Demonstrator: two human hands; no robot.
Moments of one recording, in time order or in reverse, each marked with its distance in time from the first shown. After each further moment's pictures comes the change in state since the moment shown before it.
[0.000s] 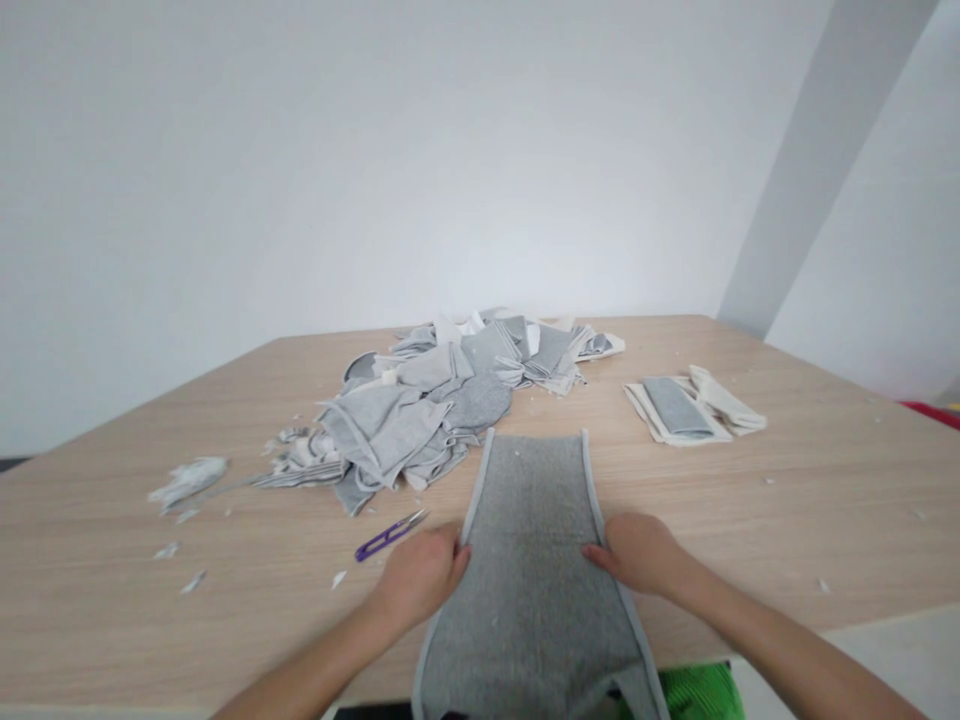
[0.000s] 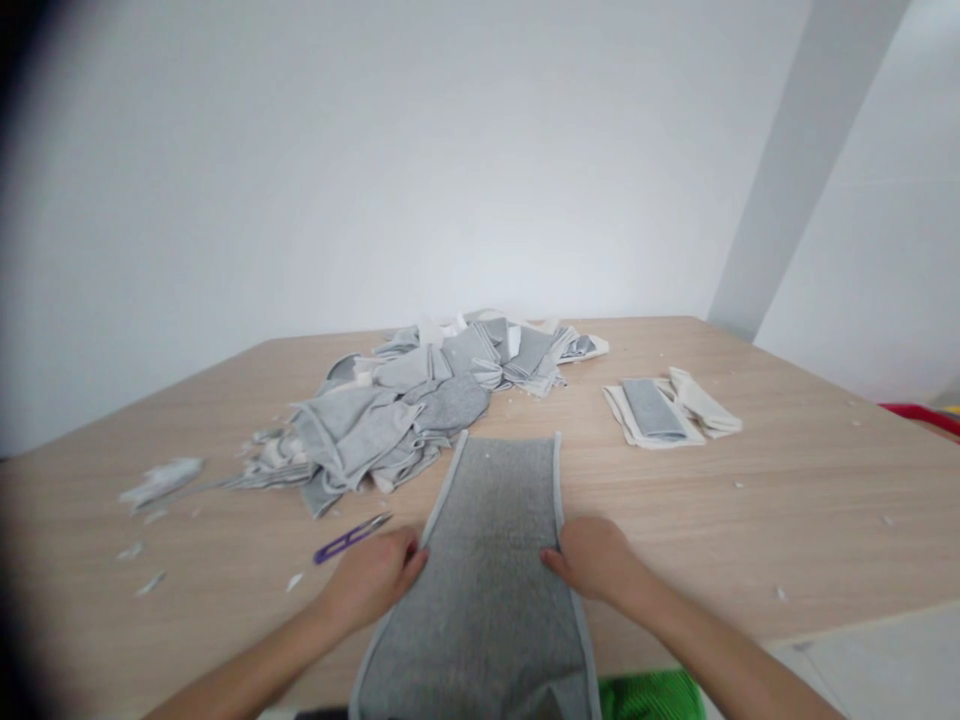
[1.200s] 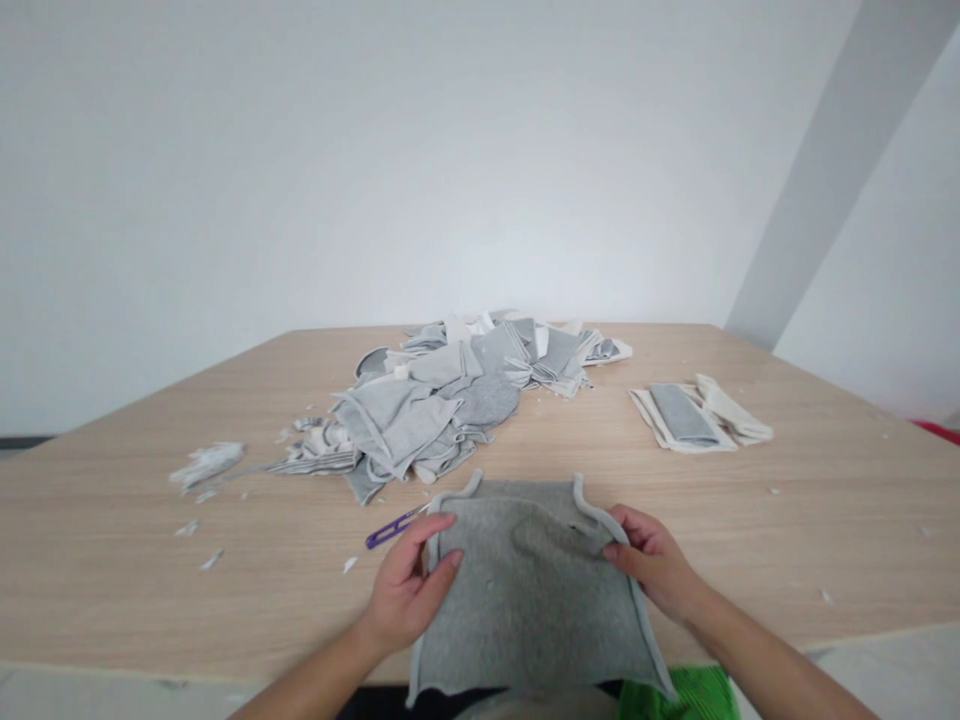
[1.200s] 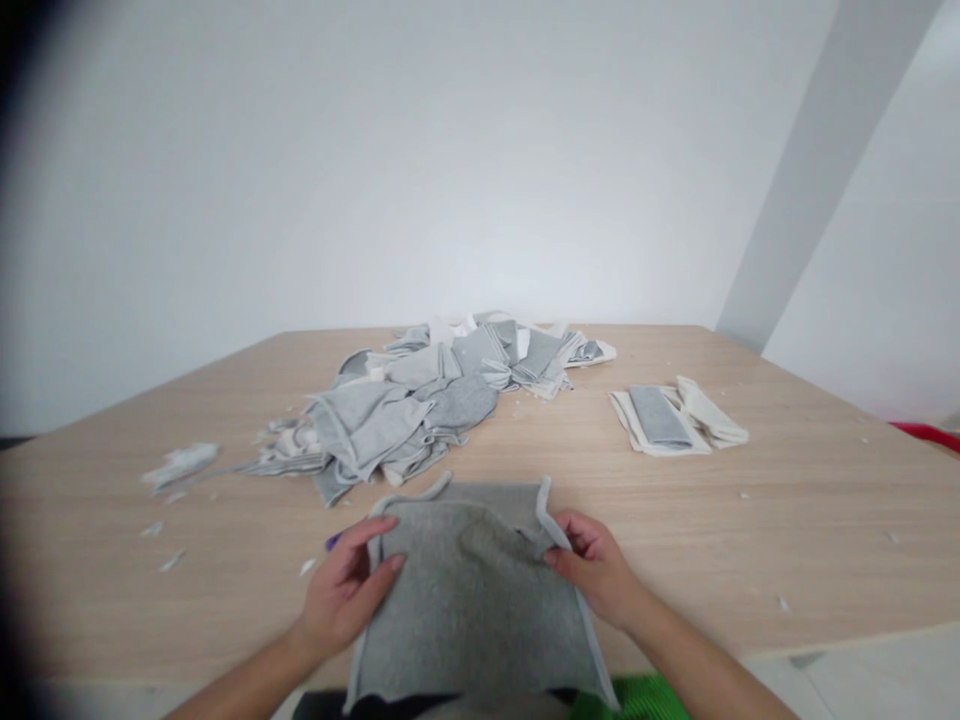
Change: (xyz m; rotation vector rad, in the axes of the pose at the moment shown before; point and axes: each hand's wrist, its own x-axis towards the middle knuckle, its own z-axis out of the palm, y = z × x) left_hand -0.037 -0.012 0.010 -0.723 0.748 0.264; right_hand -0.025 -0.016 -0.003 1.651 0.210 -0.293
